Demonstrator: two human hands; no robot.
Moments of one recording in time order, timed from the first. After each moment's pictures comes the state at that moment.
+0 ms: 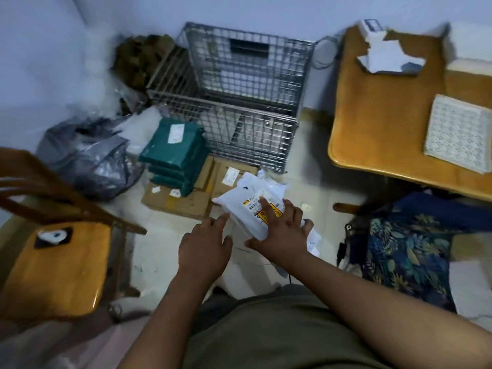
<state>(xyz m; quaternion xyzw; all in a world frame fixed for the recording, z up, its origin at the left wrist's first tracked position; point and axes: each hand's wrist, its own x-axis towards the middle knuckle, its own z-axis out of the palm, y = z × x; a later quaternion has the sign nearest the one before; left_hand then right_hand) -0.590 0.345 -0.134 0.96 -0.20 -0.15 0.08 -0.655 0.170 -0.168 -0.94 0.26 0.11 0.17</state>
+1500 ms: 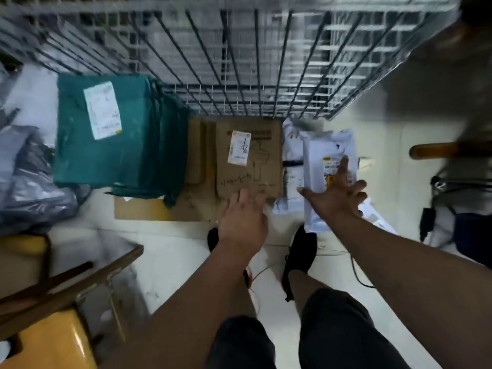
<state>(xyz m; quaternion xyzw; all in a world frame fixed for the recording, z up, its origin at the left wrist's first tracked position) -0.243 0.210 -0.526 0.89 -0.37 -0.28 -0.01 -0.341 0.027 -0.579 -0.68 0.62 0.23 0.31</state>
